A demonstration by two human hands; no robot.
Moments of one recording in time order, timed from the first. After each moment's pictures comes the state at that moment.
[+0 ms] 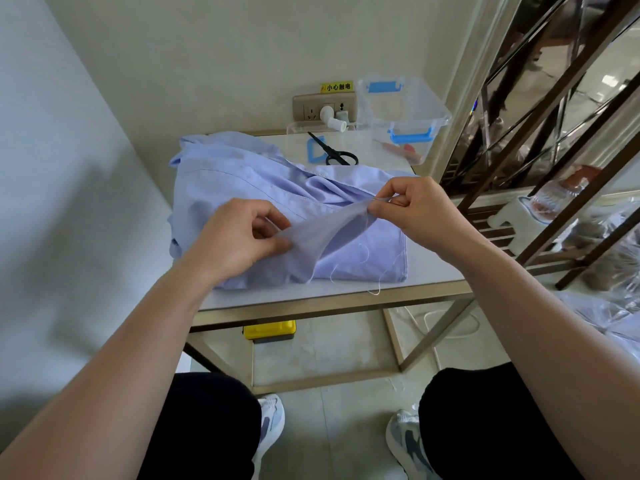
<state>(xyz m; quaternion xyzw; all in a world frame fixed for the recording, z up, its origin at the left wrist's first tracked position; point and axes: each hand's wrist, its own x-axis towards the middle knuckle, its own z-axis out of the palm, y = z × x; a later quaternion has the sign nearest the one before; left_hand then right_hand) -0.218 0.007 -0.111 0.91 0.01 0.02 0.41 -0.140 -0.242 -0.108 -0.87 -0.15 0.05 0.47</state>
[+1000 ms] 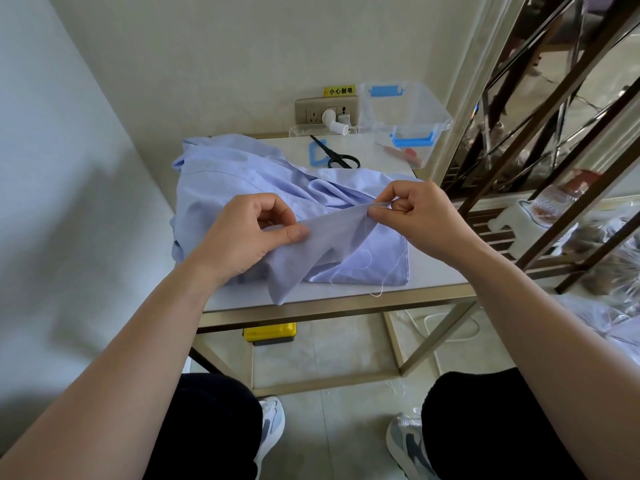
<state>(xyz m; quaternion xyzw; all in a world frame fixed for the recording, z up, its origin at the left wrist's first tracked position) -0.216 -0.001 -0.107 0.85 0.00 0.04 0.52 -0.144 -0.244 -0.108 -0.87 -0.19 0.03 0.46</state>
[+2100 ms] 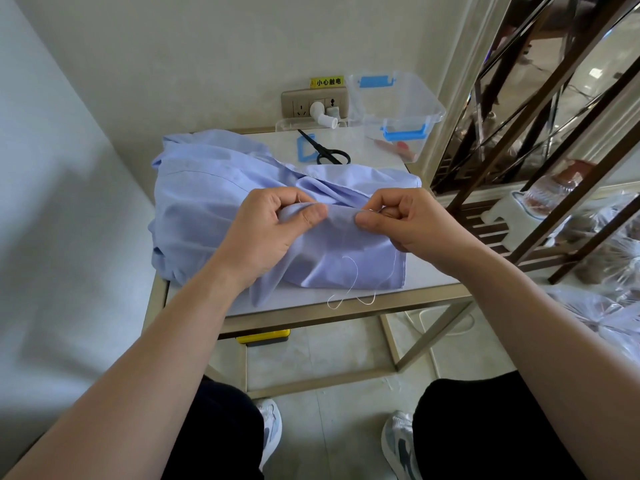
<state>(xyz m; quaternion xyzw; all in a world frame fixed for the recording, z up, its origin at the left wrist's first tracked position) -0.197 -0.037 -0.111 0.83 -0.05 0.09 0.55 -0.147 -0.247 -0.111 -0.80 -0.19 0.14 0.55</state>
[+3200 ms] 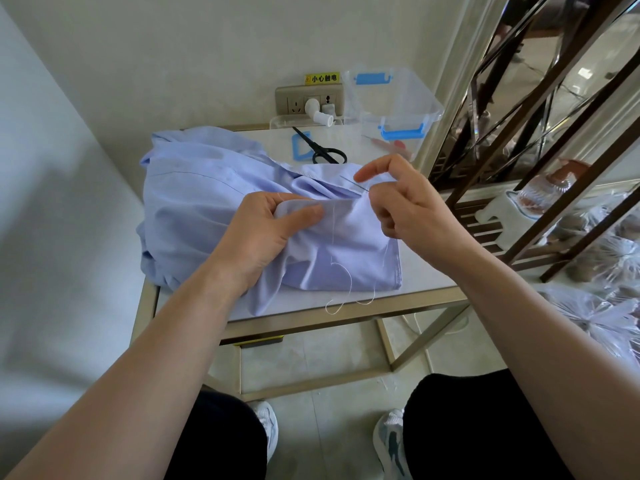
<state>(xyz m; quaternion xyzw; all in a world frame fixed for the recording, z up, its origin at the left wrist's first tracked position) -0.190 -0.040 -0.113 0.75 0.05 0.00 0.66 -0.149 -0.235 -0.099 -0.79 -0.17 0.07 0.58</state>
